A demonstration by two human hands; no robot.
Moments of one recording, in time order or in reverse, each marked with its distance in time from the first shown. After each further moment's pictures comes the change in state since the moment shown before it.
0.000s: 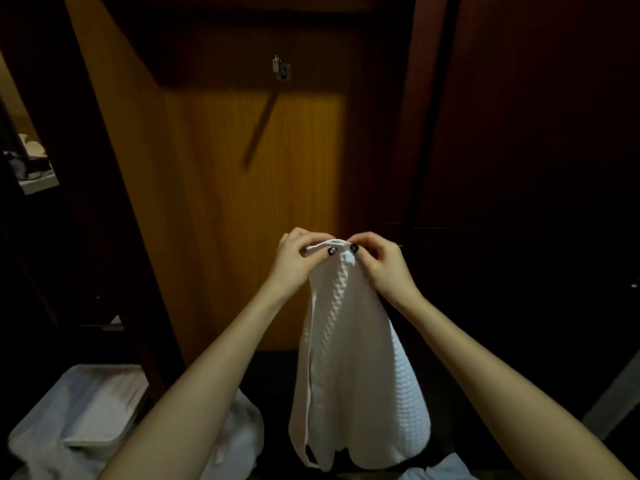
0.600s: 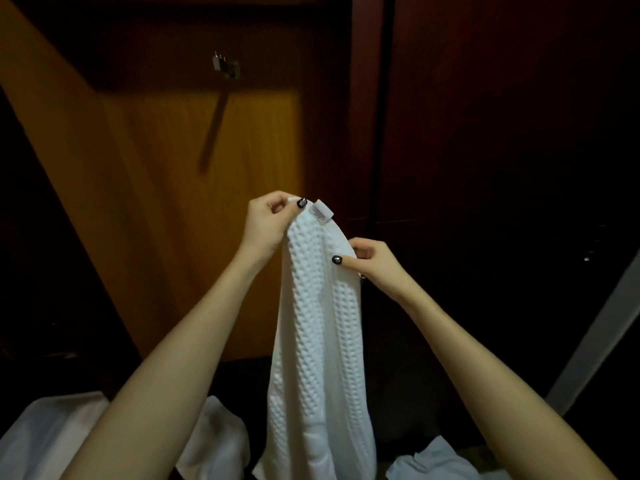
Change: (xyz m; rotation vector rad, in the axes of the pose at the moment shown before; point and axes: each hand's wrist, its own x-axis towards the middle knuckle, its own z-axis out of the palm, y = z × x) left_hand 0.055 0.046 0.018 -0.347 0.103 0.083; right_hand -0.003 0.028 -0.056 0.242 -0.165 0.262
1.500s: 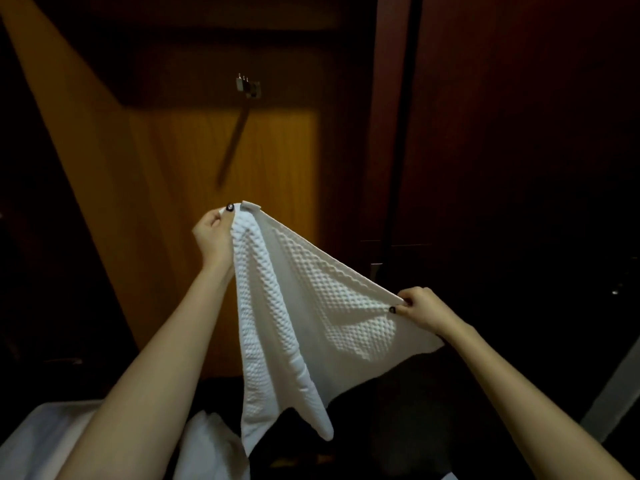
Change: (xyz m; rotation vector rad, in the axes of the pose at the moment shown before) left_hand 0.039 -0.052 -0.072 -0.128 0.565 -0.237; right_hand 0.016 0.071 -0.062 -0.878 -0.035 0.292
